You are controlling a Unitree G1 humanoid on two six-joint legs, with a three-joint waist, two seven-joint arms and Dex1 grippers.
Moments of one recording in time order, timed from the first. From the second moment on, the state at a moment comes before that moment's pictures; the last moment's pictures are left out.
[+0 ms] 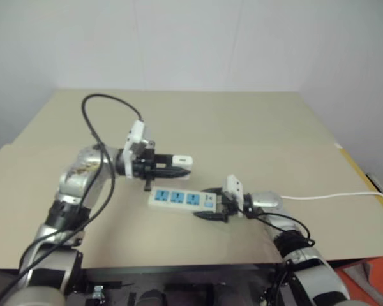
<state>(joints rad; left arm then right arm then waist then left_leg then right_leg) -0.70 0.60 -0.09 0.09 -0.63 0.47 -1.33 -0.60 -0.29 0.16 0.66 0.17 -0.20 1.26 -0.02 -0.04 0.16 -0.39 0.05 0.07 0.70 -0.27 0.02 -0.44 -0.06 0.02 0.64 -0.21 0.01</state>
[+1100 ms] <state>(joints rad) -0.70 0.40 -0.16 0.44 -0.43 0.09 -1.58 -0.61 -0.28 0.17 0.67 0.17 -0.20 1.29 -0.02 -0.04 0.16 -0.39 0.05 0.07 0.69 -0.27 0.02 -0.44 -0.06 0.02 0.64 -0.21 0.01</state>
